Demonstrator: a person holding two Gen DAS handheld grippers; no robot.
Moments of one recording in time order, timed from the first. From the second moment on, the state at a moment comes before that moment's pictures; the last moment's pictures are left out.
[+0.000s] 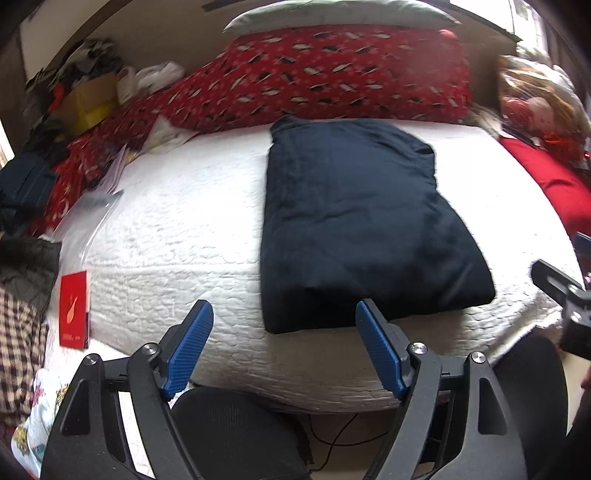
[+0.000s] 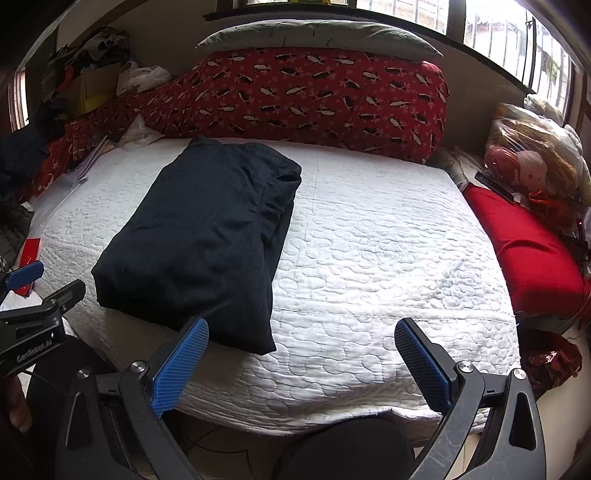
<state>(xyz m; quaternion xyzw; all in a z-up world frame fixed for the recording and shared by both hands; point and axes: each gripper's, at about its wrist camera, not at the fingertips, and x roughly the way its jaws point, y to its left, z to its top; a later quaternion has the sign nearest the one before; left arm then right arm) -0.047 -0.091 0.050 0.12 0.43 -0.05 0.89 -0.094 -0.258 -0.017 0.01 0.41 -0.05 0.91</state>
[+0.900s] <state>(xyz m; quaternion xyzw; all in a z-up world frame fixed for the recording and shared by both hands) -0.055 -0.102 0.057 0.11 0.44 -0.09 0.89 -0.098 -0.261 -0.016 0.02 0.41 -0.05 0.91</state>
